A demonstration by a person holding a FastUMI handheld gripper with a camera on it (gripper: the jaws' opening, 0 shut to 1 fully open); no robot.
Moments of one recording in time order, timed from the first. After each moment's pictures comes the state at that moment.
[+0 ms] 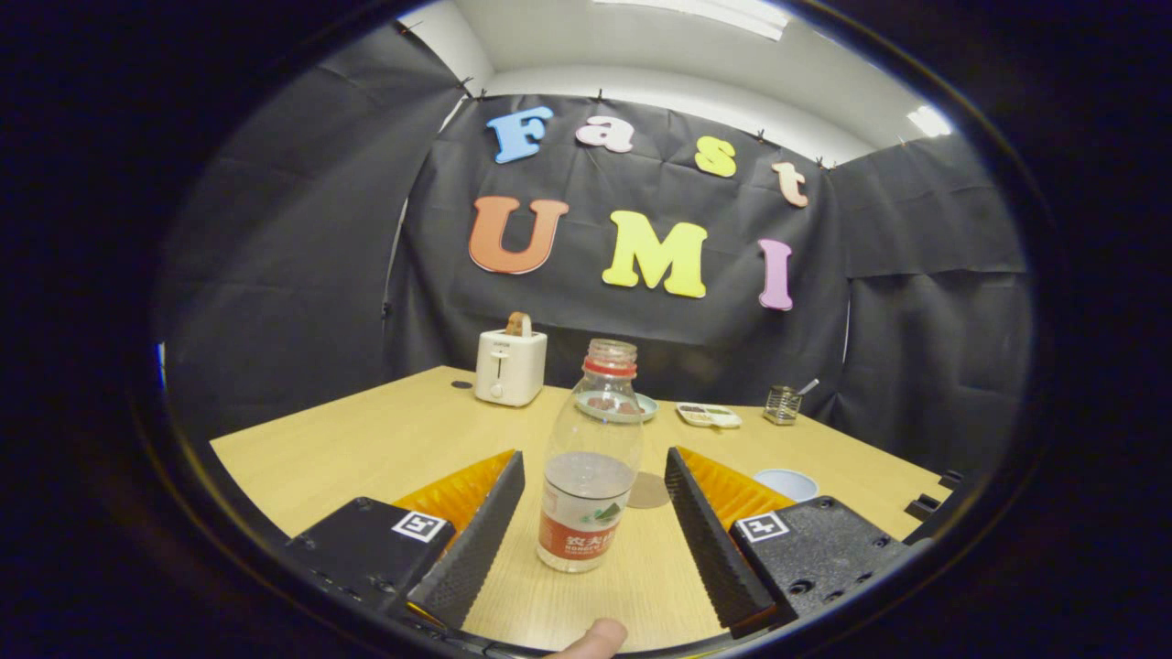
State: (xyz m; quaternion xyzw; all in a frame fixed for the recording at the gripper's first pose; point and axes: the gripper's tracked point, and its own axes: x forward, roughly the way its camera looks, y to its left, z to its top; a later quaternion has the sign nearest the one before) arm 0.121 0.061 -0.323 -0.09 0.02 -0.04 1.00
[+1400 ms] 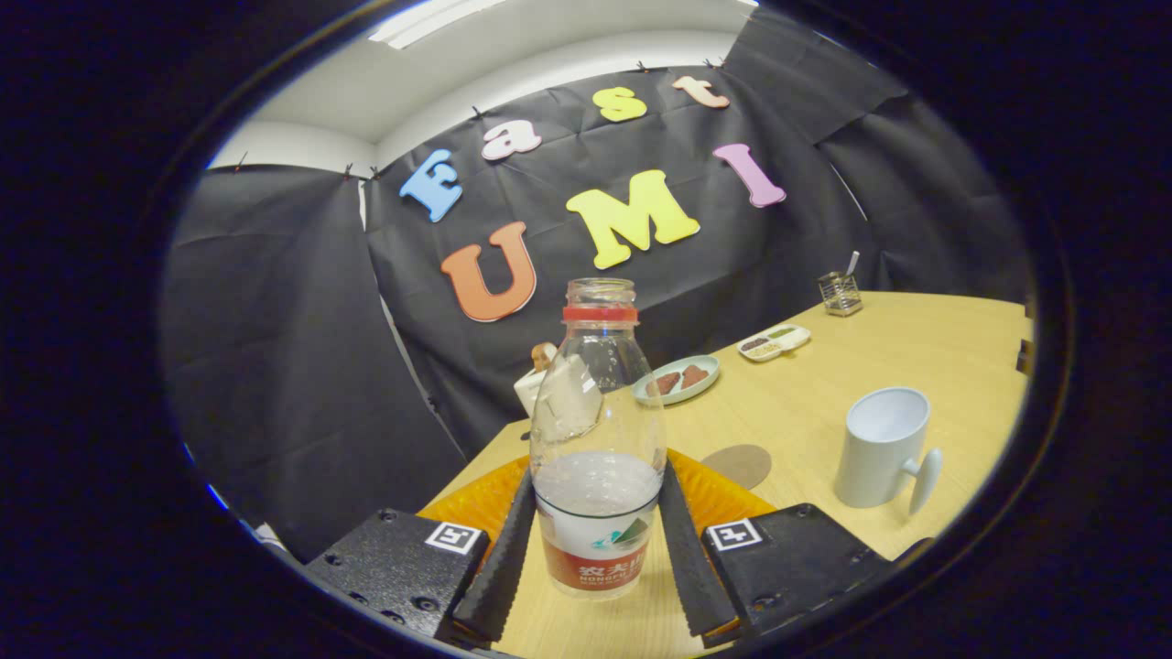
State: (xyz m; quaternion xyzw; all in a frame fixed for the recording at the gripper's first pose) arm 0.150 0.065 -0.284 0.22 0.04 0.04 0.97
